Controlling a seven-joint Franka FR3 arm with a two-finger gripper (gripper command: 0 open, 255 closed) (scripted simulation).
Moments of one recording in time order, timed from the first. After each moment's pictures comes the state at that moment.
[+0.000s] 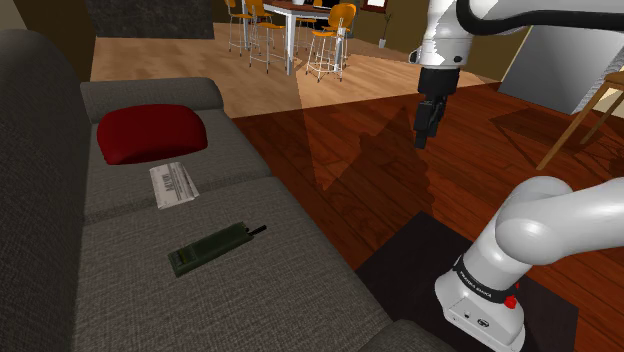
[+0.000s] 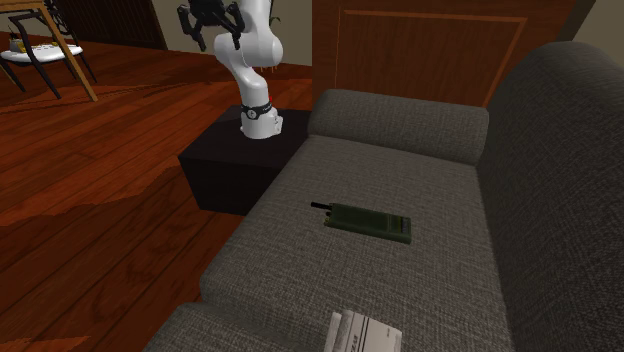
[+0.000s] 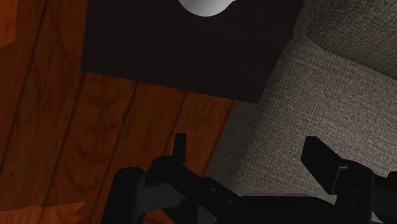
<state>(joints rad) 0.01 -0.80 0.06 -2.43 0.07 1.44 -0.11</state>
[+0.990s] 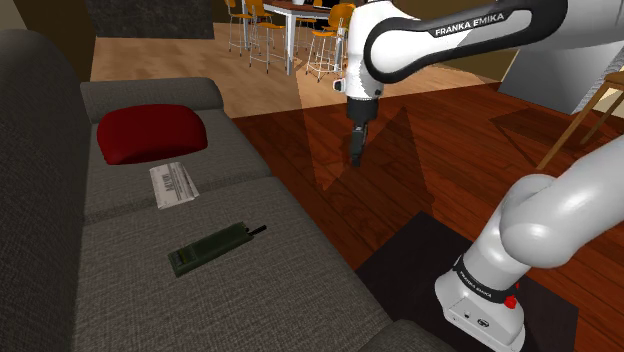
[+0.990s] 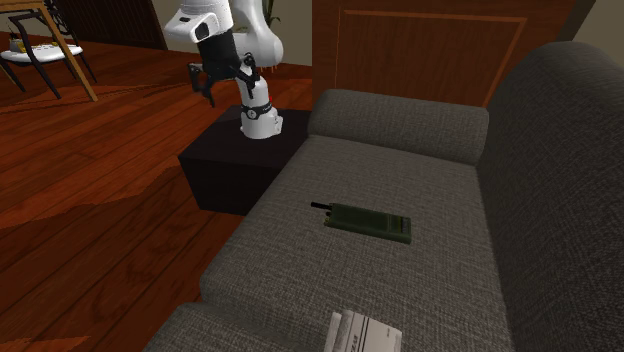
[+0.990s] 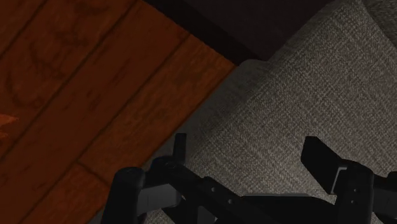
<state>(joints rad) 0.13 -0.37 0.12 -2.35 0.07 1.82 -0.34</state>
